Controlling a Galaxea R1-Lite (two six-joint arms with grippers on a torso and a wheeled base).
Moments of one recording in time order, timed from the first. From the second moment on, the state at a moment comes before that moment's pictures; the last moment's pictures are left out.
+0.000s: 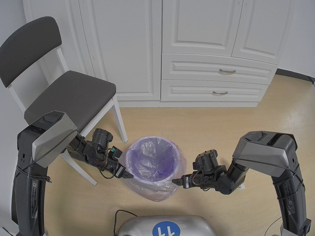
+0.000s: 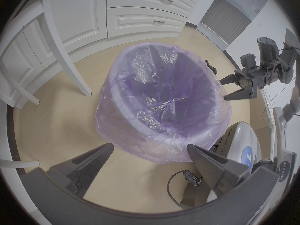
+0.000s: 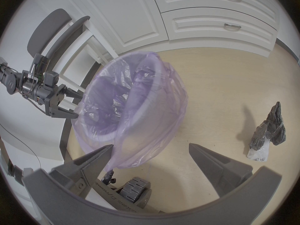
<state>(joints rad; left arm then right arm) -0.25 2.48 -1.31 -0.16 -0.32 0.39 0.51 2.53 -1.01 -0.79 0.09 0.29</state>
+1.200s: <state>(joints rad) -0.15 2.69 -1.84 0.30 -0.28 0.46 0.40 2.53 -1.07 -0.80 0.08 0.29</state>
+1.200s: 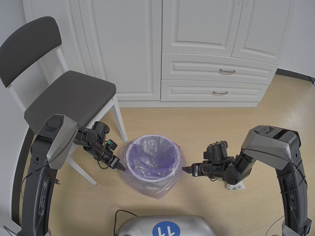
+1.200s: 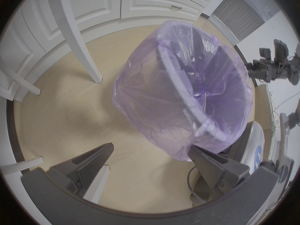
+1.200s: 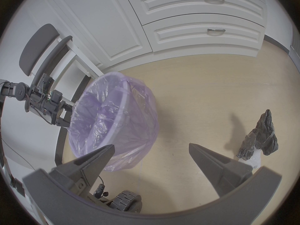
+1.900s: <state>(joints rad) -0.19 2.64 -1.69 0.28 -0.35 0.52 0.44 2.58 -1.21 -0.79 0.07 0.39</state>
